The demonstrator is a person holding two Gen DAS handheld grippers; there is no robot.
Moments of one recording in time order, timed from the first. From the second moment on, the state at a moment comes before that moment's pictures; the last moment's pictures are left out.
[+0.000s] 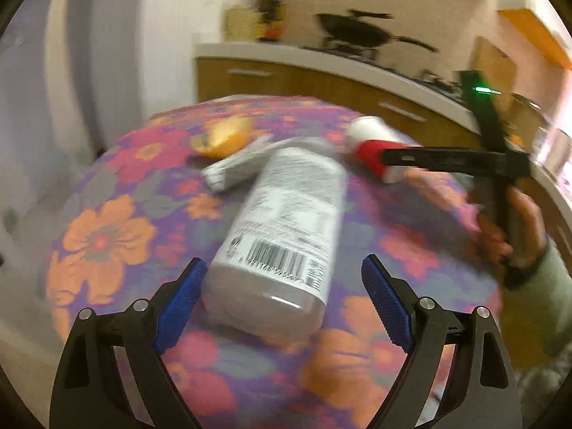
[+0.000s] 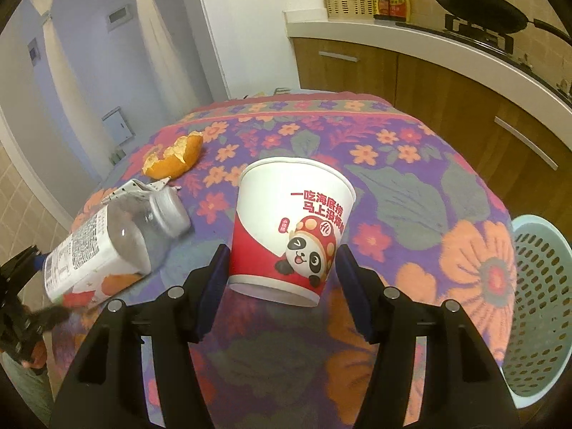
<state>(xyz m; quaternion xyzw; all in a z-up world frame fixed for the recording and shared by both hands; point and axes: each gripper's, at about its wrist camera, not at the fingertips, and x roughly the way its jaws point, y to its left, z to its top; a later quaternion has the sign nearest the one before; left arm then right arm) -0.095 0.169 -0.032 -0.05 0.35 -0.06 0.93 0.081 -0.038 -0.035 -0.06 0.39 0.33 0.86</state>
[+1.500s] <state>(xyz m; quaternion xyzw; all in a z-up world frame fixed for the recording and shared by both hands) 0.021 -0.015 0.025 -0.01 0.33 -0.12 0.94 0.072 -0.242 -0.009 0.04 0.32 0.25 0.91</state>
